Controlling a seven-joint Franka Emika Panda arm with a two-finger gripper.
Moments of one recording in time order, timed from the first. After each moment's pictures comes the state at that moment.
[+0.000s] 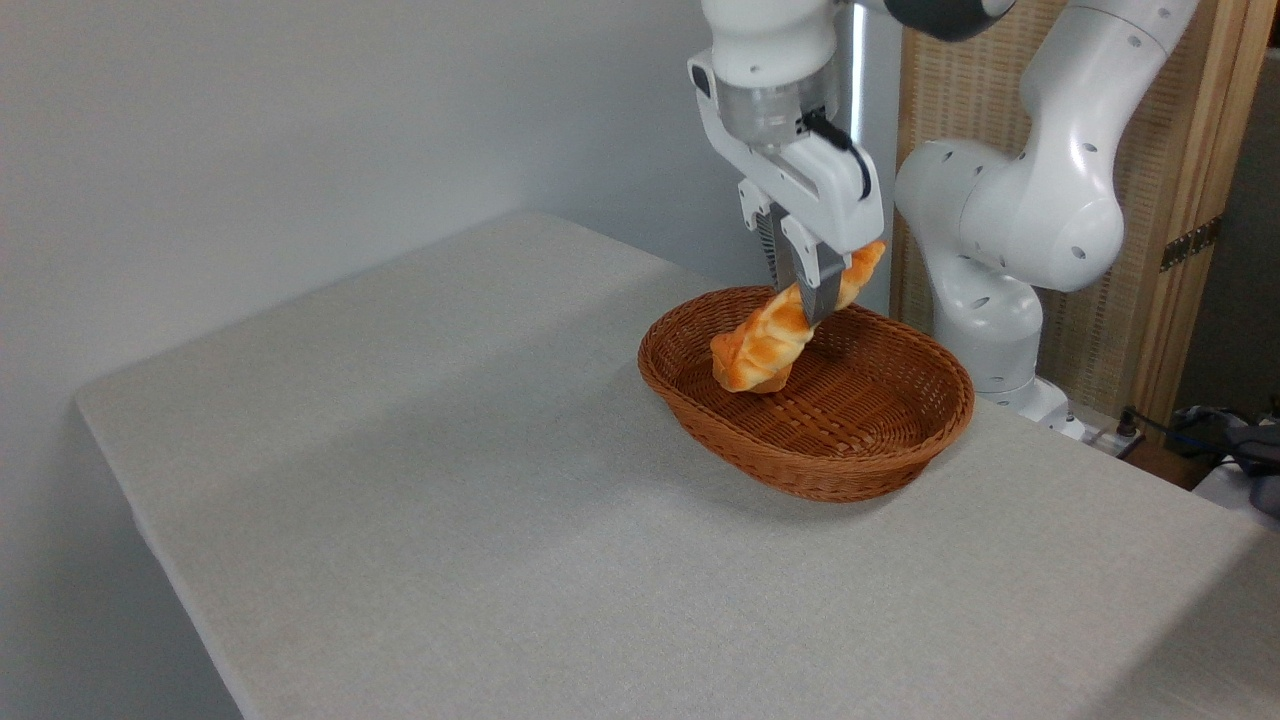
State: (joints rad) arm -0.19 -0.71 0.17 -2.44 -0.03 1.51 0.95
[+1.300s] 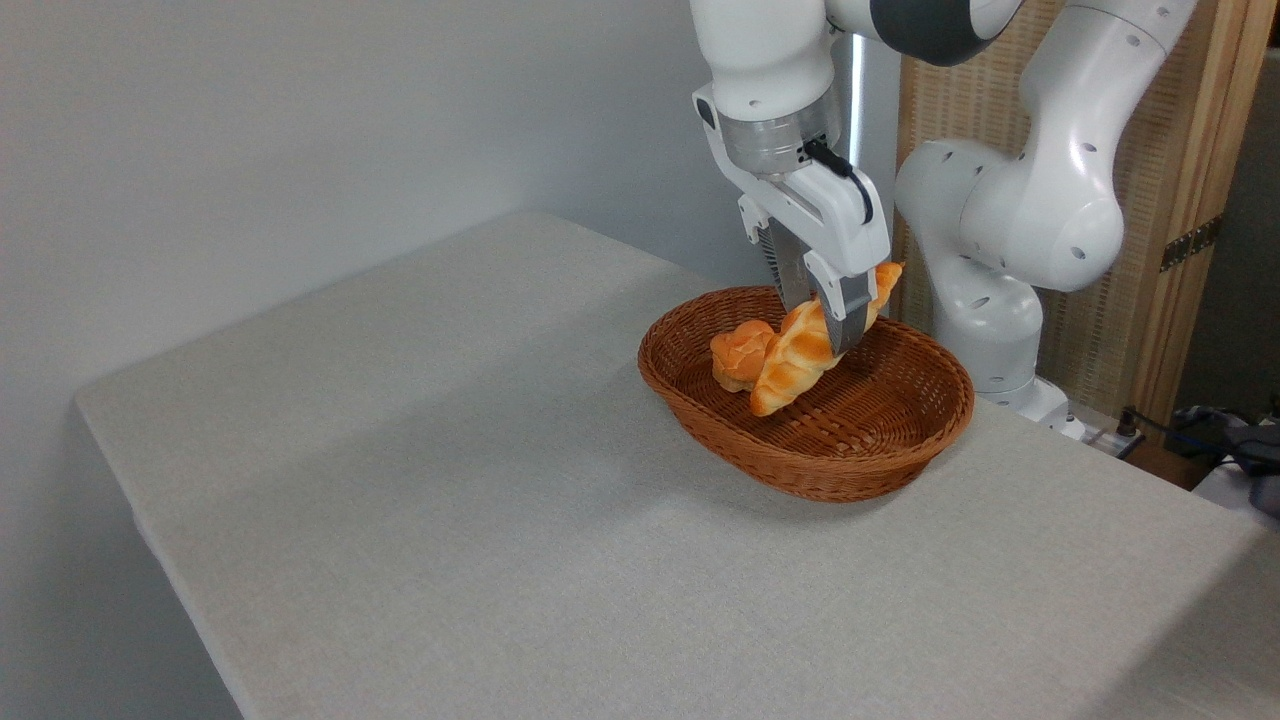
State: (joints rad) arm -0.19 -0.70 0.17 -2.47 0.01 1.51 0.96
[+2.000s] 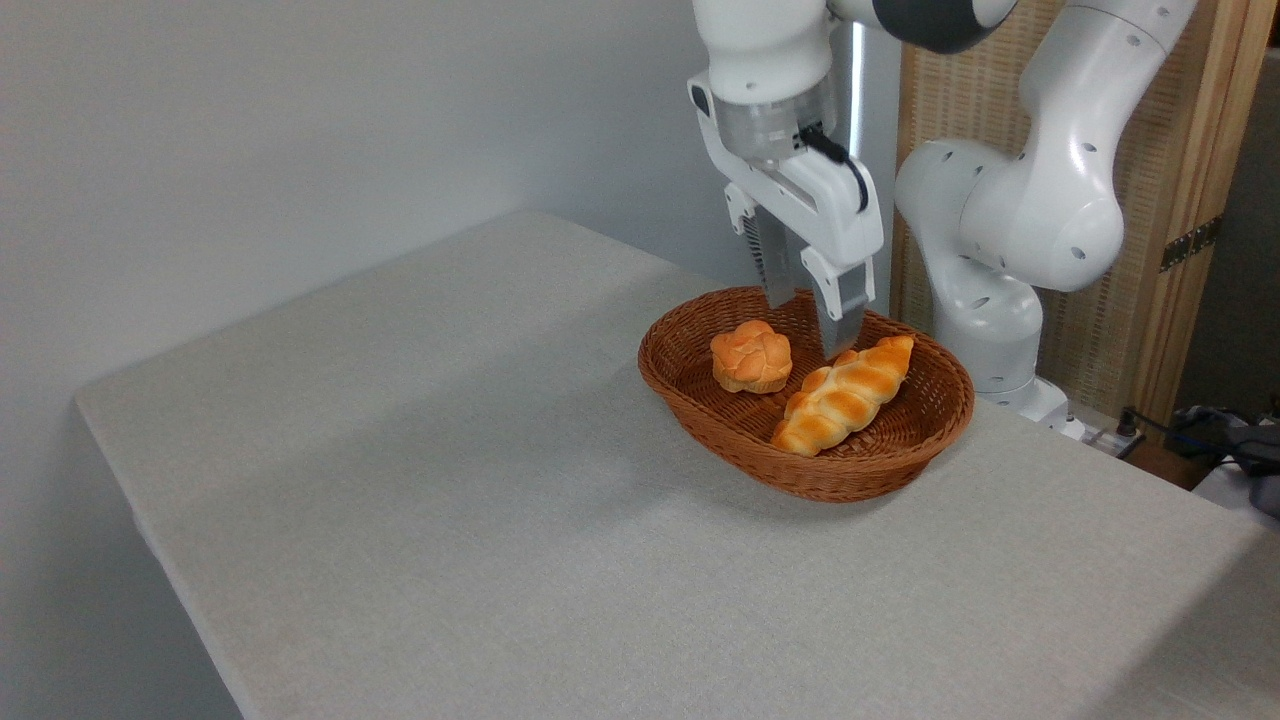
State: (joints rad) arm -0.19 -0.70 0.17 -2.44 0.01 1.55 0.96
